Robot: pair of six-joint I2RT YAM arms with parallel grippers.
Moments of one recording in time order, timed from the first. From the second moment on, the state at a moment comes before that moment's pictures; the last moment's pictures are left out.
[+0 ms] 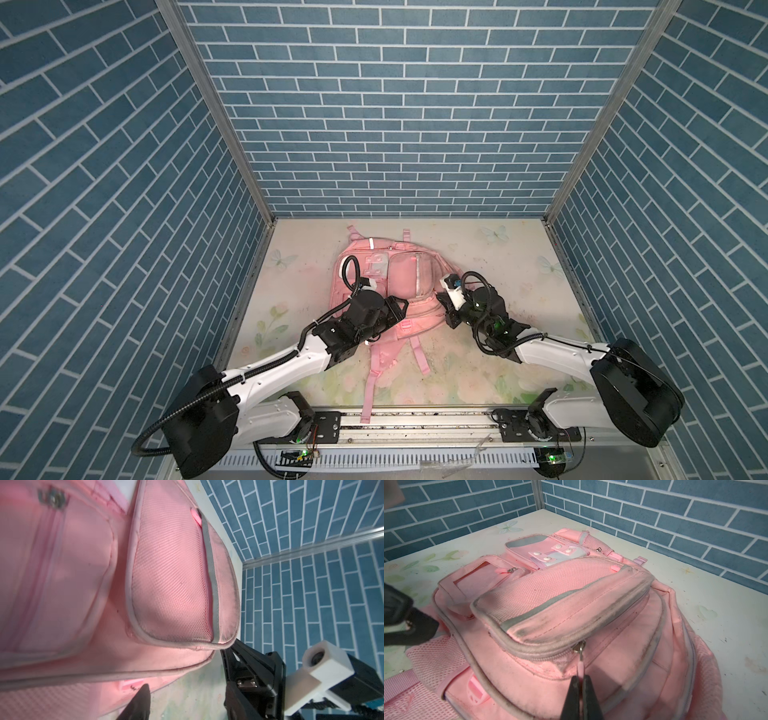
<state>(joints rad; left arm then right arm) -0.87 1.18 0.59 0.10 -0.11 -1.37 0.70 1.33 0.49 0.45 -0.12 -0.06</state>
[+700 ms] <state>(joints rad) -0.82 1.42 0.61 0.36 -0.14 -1.60 0.67 1.32 0.45 0.47 -0.14 -0.07</state>
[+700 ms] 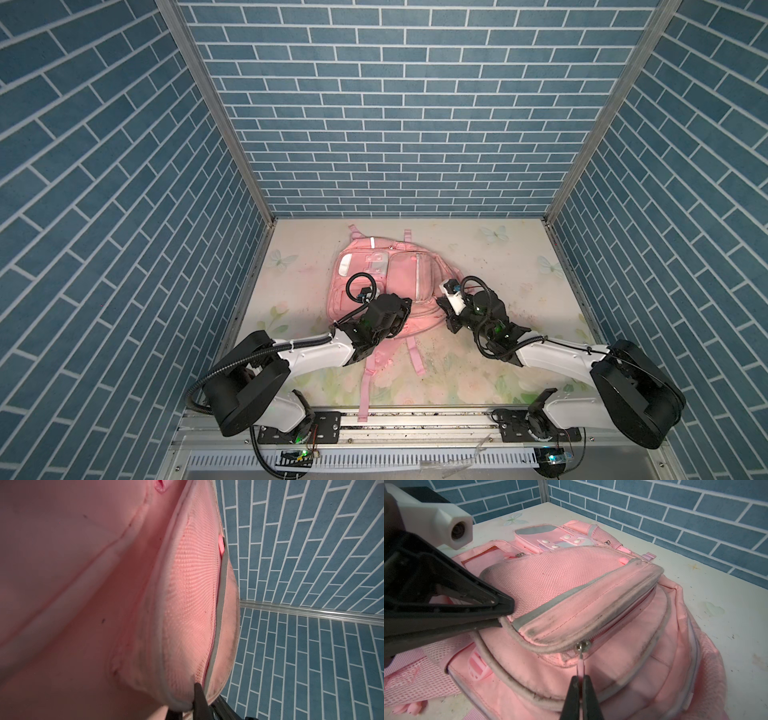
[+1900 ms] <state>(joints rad) -0.27 1.43 1.02 -0.39 0.45 -0.70 0.76 1.52 0.73 0.29 -0.16 -0.11</state>
